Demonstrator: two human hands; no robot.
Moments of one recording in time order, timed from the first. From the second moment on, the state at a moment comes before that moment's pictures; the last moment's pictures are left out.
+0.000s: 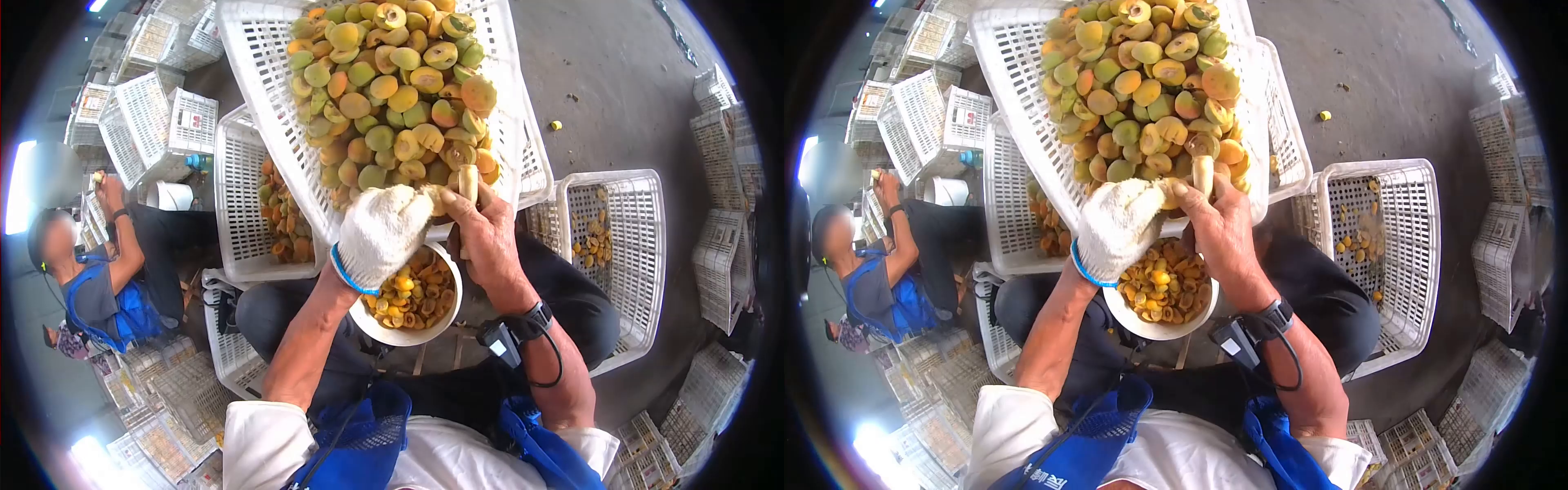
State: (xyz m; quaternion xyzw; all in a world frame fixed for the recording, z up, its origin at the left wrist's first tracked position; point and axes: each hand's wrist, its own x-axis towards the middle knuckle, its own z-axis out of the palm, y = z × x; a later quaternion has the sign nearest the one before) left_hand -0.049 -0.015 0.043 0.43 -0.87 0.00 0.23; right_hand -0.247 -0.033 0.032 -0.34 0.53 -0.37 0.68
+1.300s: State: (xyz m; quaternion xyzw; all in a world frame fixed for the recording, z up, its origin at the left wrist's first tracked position) left_hand -0.036 0.002 -0.015 0.53 -0.34 -0.52 0.58; right_hand -0.200 -0.003 0.031 -0.81 0.50 -0.13 0.28
